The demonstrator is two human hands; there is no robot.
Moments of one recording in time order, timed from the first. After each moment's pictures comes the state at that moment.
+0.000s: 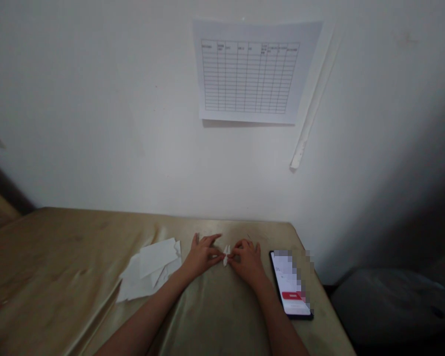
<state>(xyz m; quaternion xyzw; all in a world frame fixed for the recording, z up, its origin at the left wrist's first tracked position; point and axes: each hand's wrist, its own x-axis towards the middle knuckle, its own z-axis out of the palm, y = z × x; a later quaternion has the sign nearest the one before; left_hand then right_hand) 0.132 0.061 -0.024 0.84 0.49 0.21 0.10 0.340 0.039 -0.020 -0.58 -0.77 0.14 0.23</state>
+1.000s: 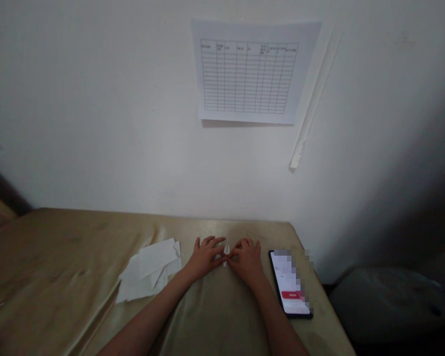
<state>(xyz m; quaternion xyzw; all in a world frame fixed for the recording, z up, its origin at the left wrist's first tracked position) 0.143 0.062 -0.033 0.84 0.50 0.18 0.11 0.338 0.040 -0.024 -0.58 -0.78 0.08 0.22</state>
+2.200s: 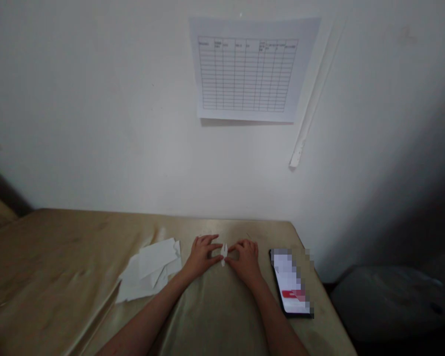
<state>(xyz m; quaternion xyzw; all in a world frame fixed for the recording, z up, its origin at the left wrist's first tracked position) 0.134 0.069 -0.040 0.80 0.54 0.22 0.13 0.335 0.052 -0.051 -0.61 -0.72 0.13 0.31</state>
